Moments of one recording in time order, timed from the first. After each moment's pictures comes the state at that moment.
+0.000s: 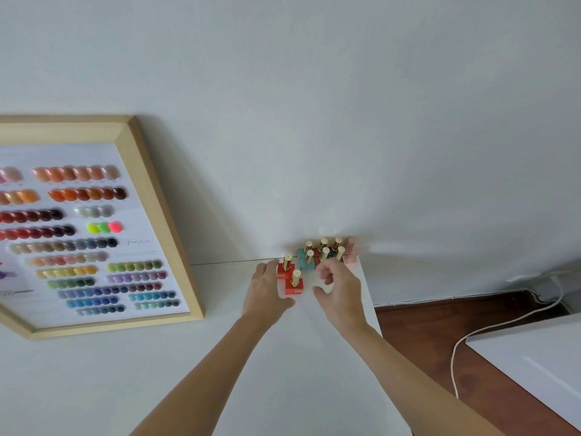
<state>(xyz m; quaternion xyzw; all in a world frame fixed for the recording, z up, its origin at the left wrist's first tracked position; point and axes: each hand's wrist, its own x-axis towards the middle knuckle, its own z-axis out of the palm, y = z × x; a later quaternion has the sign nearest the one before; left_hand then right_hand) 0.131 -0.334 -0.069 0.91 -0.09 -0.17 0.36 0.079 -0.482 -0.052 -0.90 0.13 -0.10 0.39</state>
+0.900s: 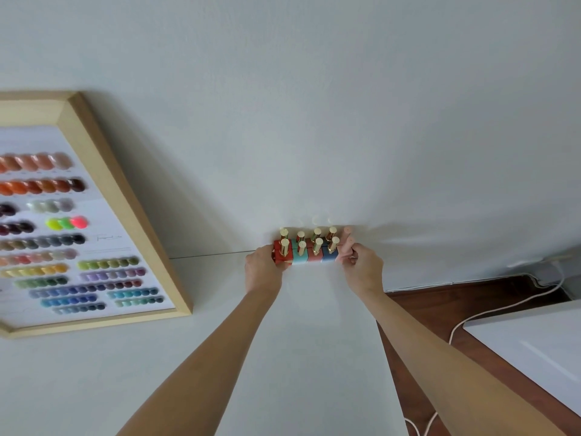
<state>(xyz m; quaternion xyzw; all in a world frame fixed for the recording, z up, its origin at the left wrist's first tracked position) 0.163 -0.369 -0.081 0.91 0.02 -0.14 0.38 0.110 -0.553 -0.083 -0.89 0.28 -0.04 0.36</state>
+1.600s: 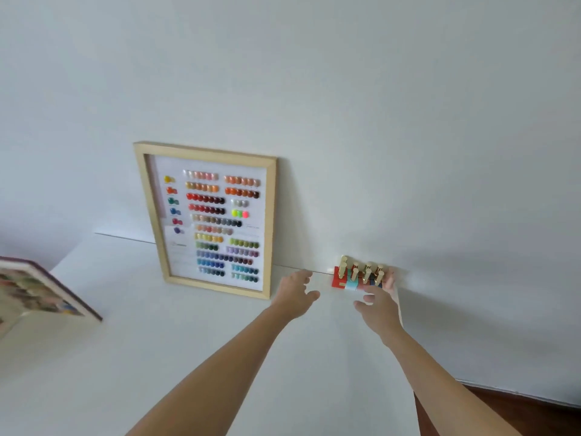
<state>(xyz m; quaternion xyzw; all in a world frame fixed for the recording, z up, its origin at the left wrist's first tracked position) 0.053 -0.277 0.040 0.91 -0.01 -0.12 0.40 0.029 -0.469 0.020 -0.86 0.21 0.07 0.46</state>
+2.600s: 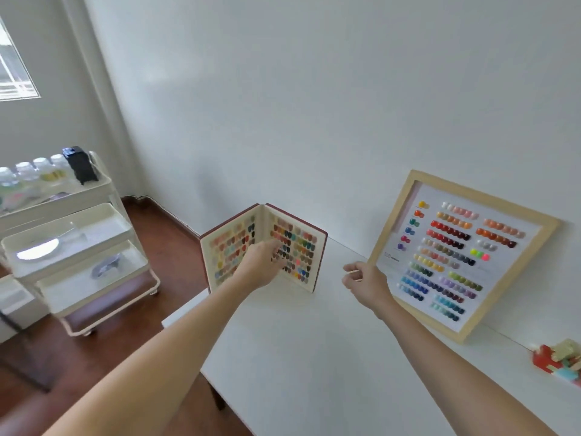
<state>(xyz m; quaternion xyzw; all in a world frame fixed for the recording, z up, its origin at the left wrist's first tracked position) -0.128 0.235 0.115 0.93 0.16 0.10 0.32 -0.034 0.008 0.100 -0.89 -0.14 0.11 0.42</state>
